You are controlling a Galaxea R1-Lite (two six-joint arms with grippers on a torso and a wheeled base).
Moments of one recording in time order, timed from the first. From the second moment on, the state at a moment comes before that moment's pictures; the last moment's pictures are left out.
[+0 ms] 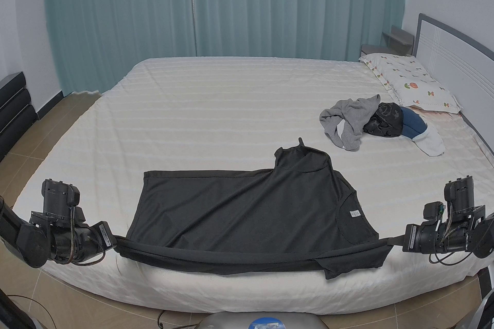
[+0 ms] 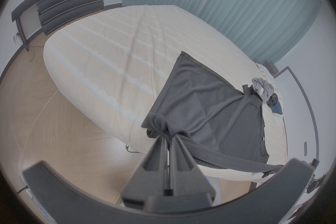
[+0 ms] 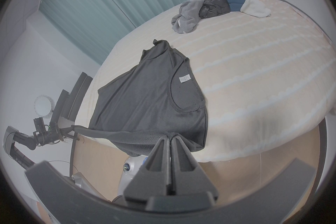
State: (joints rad) left arm -0.03 1.67 -0.34 -0.47 -0.05 -0.55; right arm 0.08 1.66 -0.29 -0.58 0.29 0.35
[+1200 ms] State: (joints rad) left arm -0.04 2.02 -0.63 -0.47 -0.06 -0.55; right arm 0.10 1.99 -0.58 -0.57 0.28 0.35
